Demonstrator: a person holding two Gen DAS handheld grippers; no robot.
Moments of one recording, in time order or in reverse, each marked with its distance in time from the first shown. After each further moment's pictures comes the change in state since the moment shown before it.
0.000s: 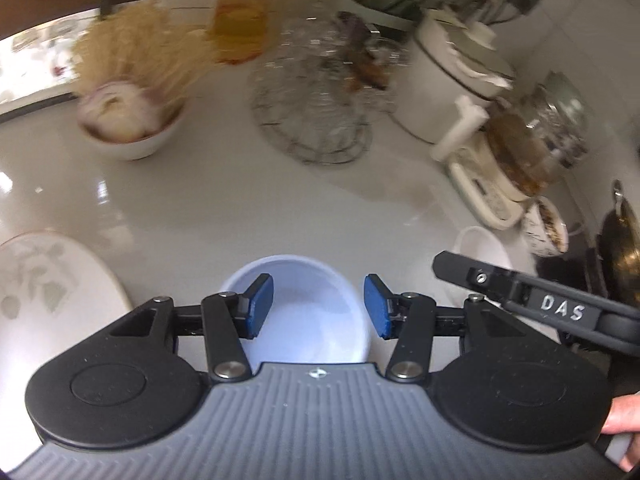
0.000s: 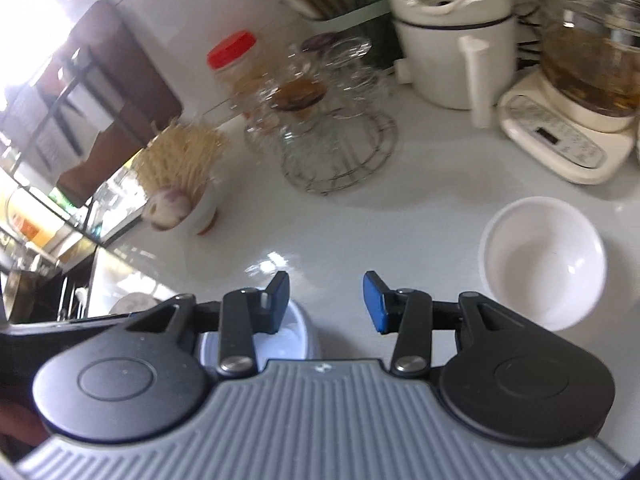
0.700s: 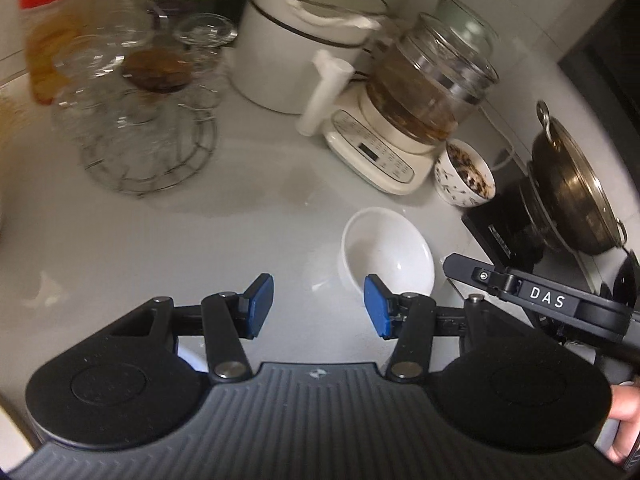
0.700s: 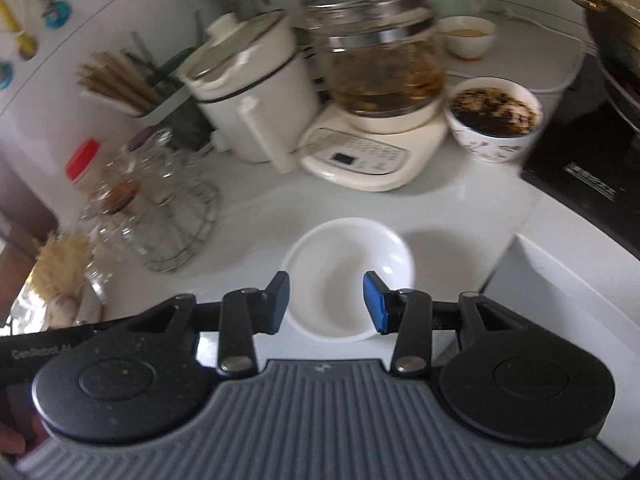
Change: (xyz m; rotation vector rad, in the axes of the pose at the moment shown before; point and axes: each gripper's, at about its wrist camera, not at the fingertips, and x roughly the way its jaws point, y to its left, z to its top) left arm 0.068 -0.094 0.035 0.272 0.113 -0.217; right arm -0.049 -0.098 -0.011 0.299 -0.170 -0.301
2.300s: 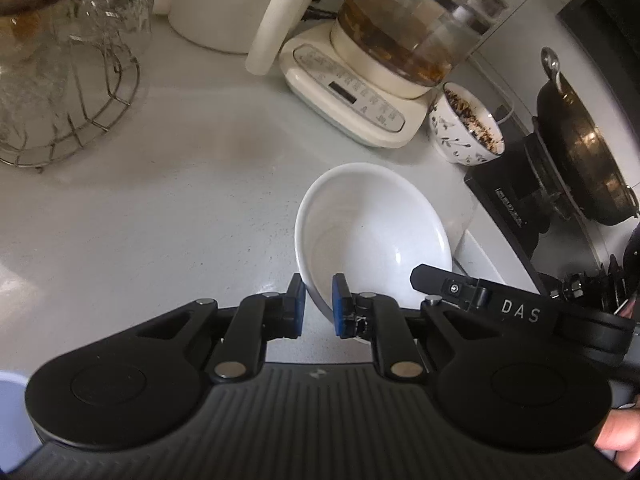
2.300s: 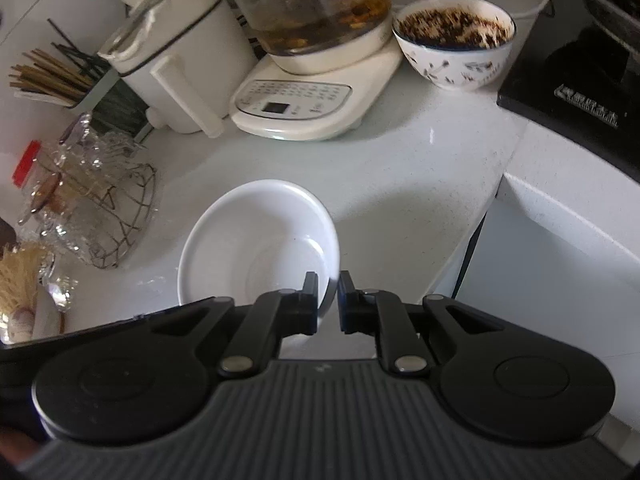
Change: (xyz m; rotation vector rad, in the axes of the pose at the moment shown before) left arm 0.098 -0.022 -0.007 0.038 0.081 -0.052; right arm 0.052 -0.030 -0.022 0.079 0.075 -0.024
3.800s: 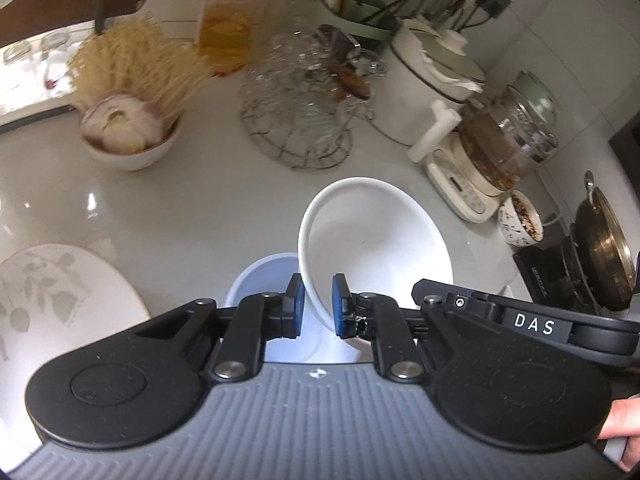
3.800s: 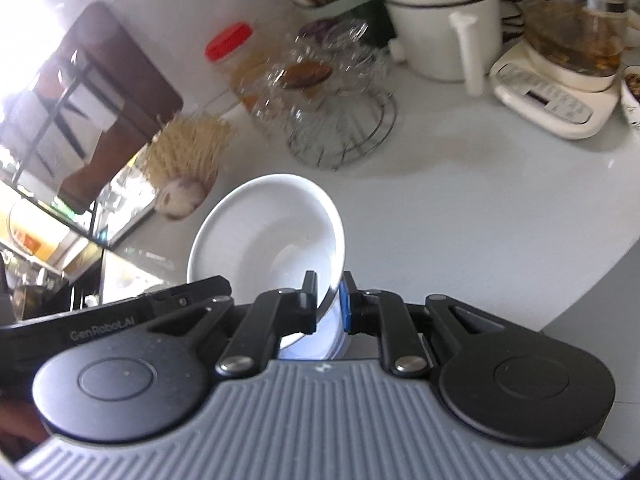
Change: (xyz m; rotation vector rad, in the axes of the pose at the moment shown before) left arm -0.204 0.092 -0.100 -0.279 -0.225 0.193; right arm -0.053 0.154 -0.051 -0.351 0.167 0.301
